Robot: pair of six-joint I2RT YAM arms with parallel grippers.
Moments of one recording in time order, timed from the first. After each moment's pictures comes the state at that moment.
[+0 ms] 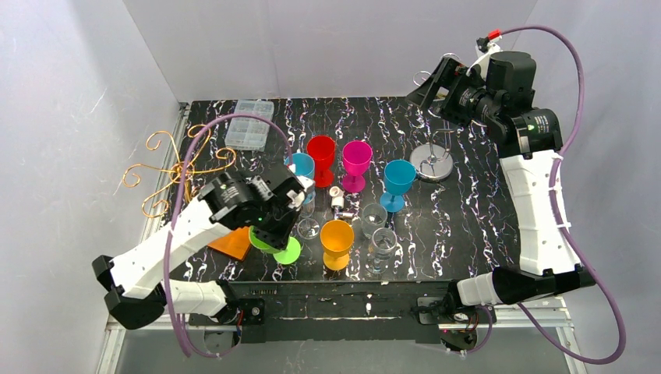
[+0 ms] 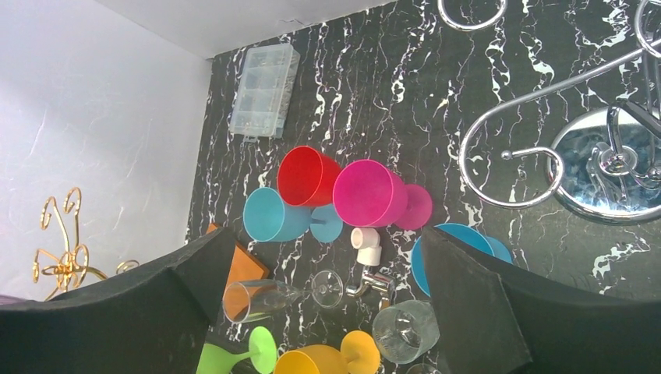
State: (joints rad) left arm -0.96 1.20 1.50 -1.51 -0.02 -0.41; right arm 0.22 1.39 1.91 -0.92 -0.27 0.55
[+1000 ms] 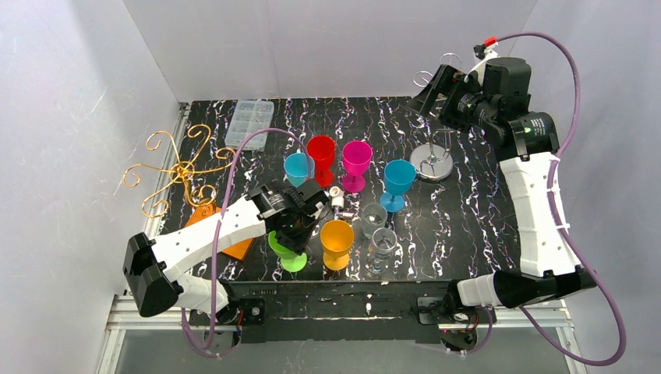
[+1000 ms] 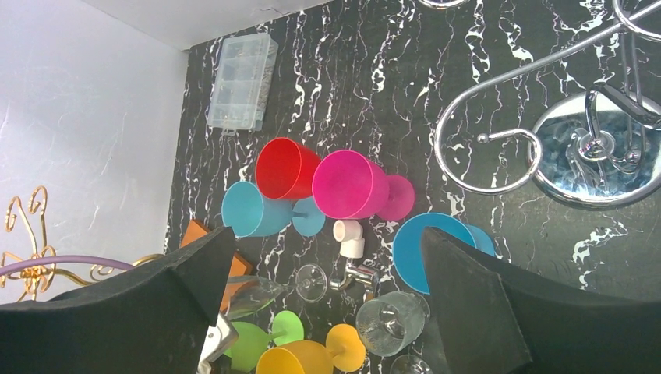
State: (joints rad) left arm -0.98 1.33 1.20 -1.21 -0.07 -0.47; right arm 0.22 1.37 1.85 -0.92 -0.24 0.53
